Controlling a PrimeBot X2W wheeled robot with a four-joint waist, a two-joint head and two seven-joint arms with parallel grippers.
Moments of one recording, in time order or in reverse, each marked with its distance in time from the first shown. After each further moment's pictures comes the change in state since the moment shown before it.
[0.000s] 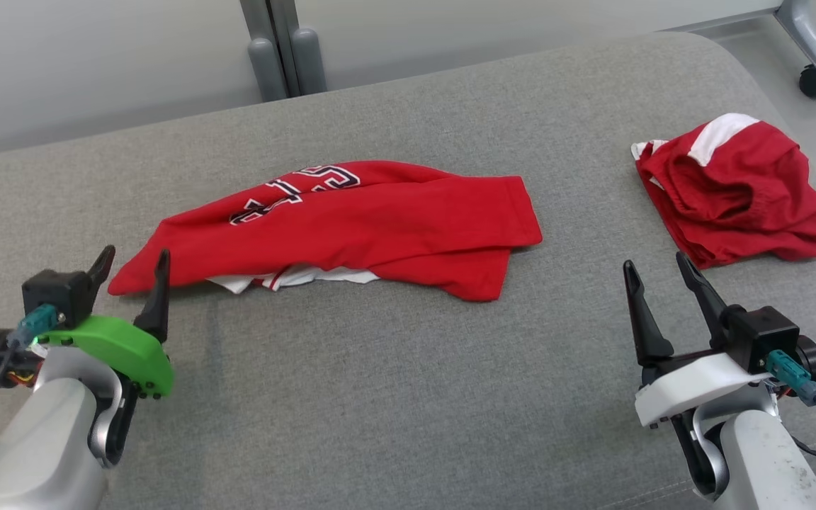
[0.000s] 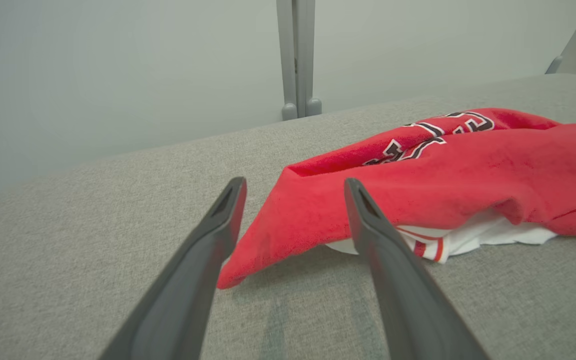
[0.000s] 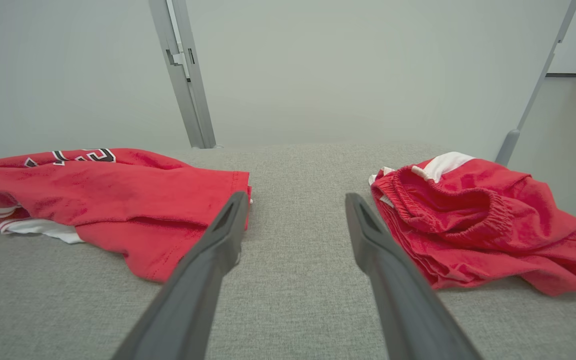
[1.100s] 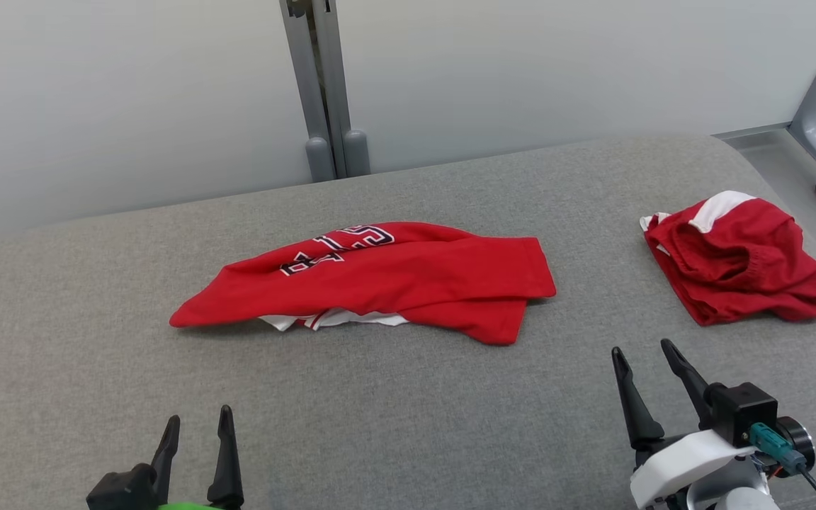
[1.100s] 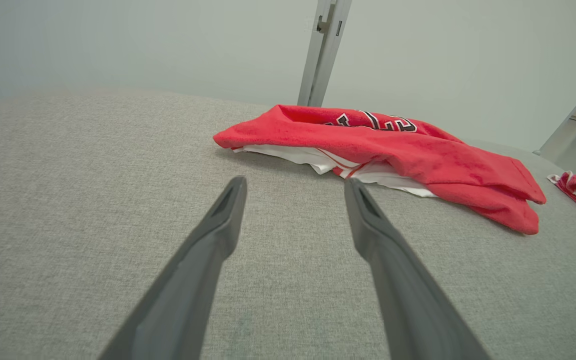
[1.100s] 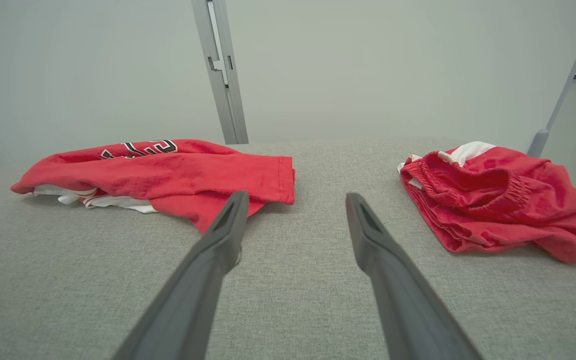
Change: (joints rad) left arm 0.628 -0.355 0.454 -0.413 0.289 0.000 -0.002; right arm 0.162 0.000 0.037 0.014 0.019 0.000 0.000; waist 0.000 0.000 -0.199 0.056
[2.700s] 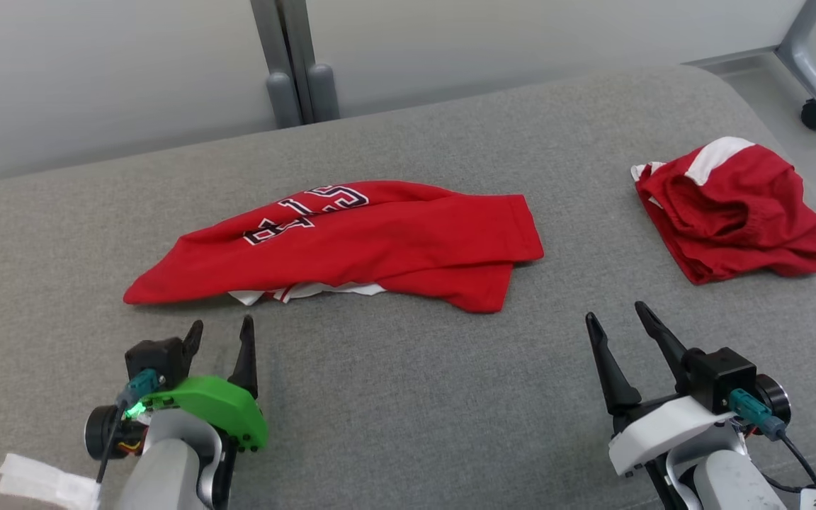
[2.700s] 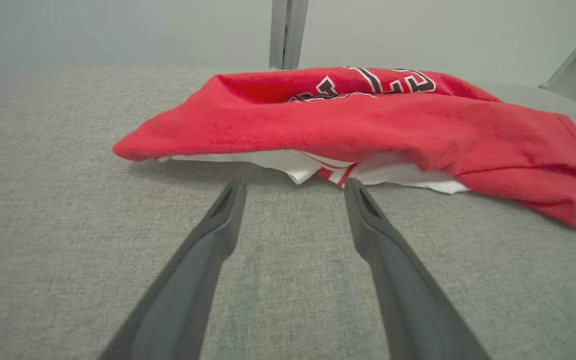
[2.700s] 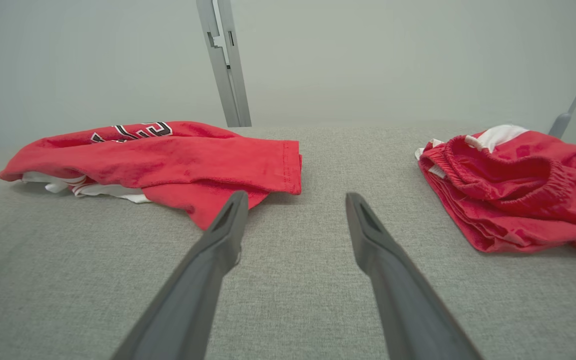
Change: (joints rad) left arm -0.404 -0.015 -0.027 0.419 0.071 -0.055 0.039; right arm -0.079 0.000 0.058 0.002 0.005 0.000 0.000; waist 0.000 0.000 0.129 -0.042
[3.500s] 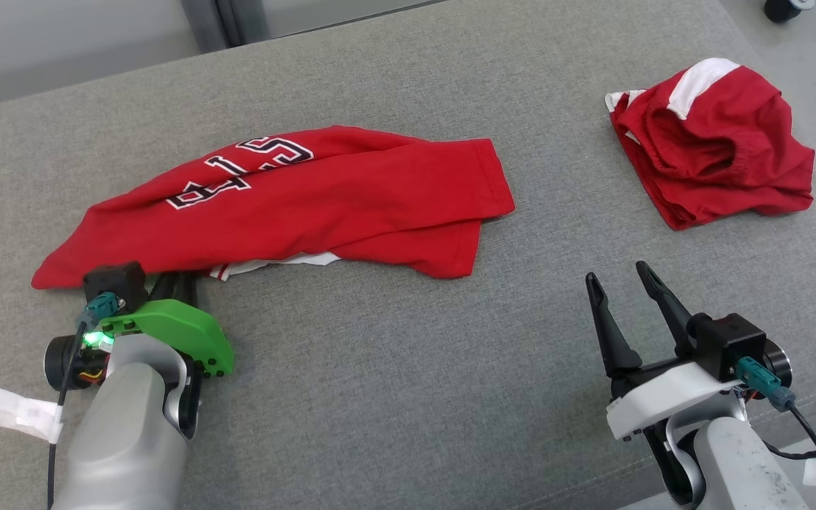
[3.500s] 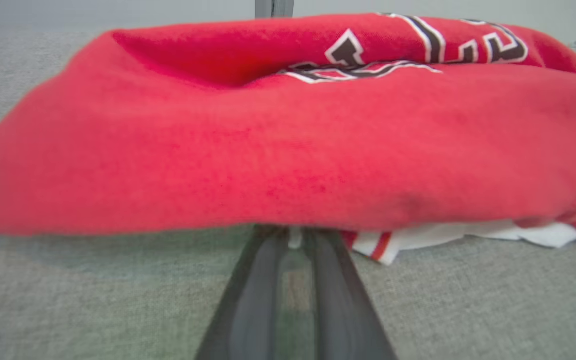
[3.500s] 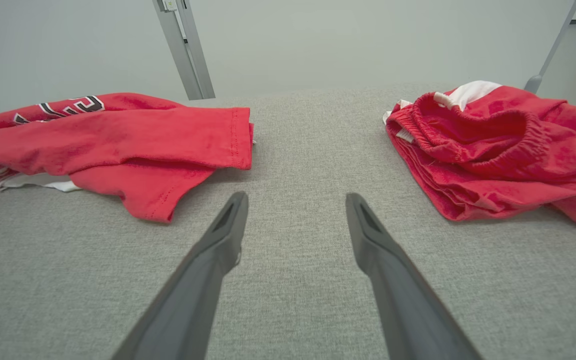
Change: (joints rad) left arm -0.278 0.050 -0.015 0.258 -0.035 -0.003 -0.037; right arm -0.073 0.000 0.002 -0.023 0.024 0.000 0.000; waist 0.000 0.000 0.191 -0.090
